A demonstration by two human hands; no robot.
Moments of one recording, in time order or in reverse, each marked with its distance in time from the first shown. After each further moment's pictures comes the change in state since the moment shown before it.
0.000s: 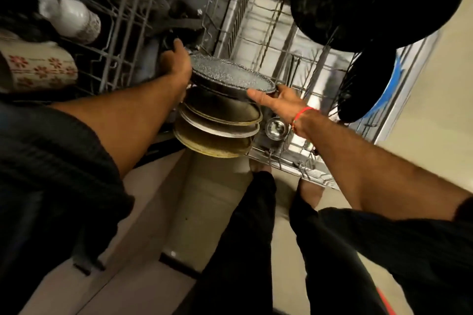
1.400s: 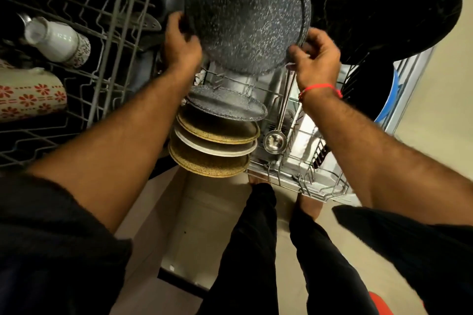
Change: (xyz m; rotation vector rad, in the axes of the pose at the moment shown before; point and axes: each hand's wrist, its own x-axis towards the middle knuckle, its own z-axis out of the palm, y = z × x) left_hand -0.108 0.102 -0.018 -0.039 -0.131 0.387; right_hand 0.052 -0.047 -0.046 0.277 0.649 -0.419
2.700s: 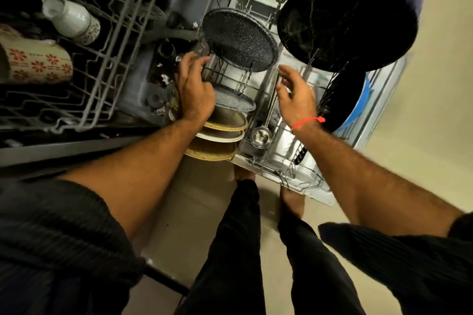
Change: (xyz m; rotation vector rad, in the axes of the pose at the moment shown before) left_hand -0.108 -0.053 0.011 0.192 0.073 0.299; right_hand -0.060 0.022 -0.045 -0.350 -0.316 -0.184
